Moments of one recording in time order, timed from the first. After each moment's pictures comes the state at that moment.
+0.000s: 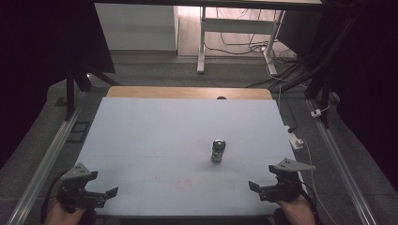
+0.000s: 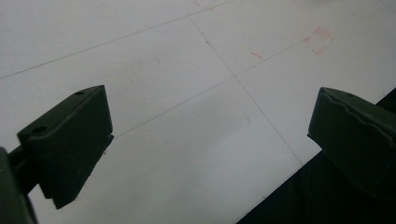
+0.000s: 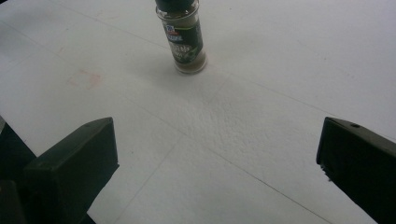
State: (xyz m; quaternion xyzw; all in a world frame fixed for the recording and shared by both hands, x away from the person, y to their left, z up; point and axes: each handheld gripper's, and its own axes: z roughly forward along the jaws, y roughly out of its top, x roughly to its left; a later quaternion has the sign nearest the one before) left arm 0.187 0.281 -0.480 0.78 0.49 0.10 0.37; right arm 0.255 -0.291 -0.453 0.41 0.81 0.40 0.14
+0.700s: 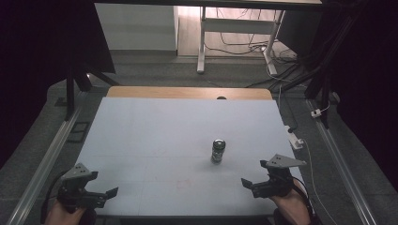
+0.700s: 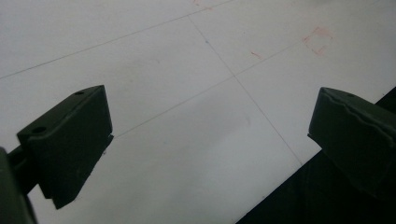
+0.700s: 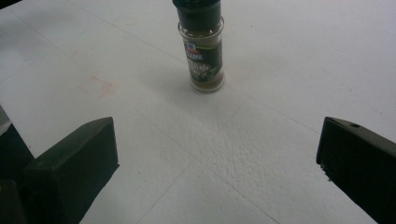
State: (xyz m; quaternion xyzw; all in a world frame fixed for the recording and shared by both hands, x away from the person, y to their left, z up) left arm 0.187 0.281 -0.480 0.78 0.49 0.10 0.37; right arm 0.268 -0.272 -0.454 0.36 0.82 0.42 0.14
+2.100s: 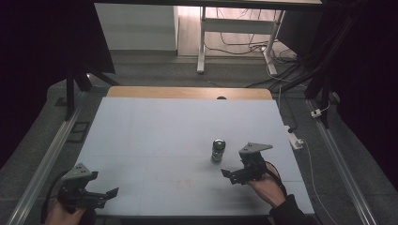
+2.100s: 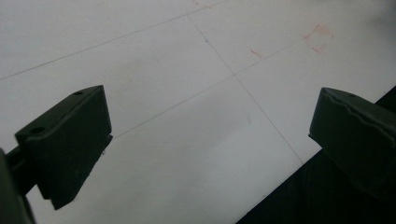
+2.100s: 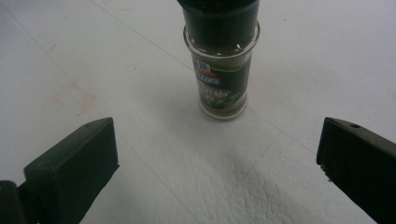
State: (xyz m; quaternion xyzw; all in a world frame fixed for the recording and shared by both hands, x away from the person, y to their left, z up) left arm 0.187 0.280 -0.479 0.79 0.49 0.10 0.36; right arm 0.317 -0.216 -0.479 0.34 0.85 0.38 0.11
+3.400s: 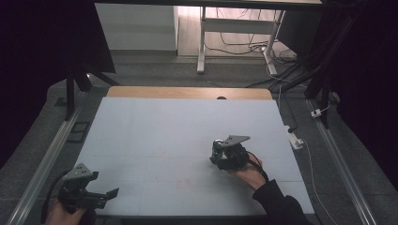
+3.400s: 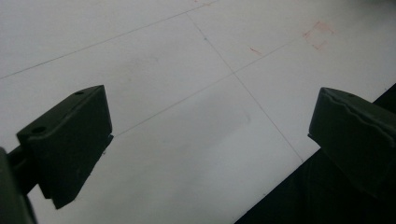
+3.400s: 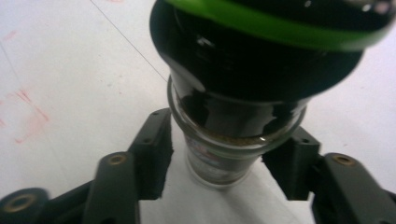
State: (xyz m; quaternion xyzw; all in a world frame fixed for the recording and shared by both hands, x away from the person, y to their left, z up) left arm 0.188 0.279 -0.480 0.79 0.49 0.10 0.36; right arm 0.359 -0.176 -0.504 0.28 0.88 0.36 0.13
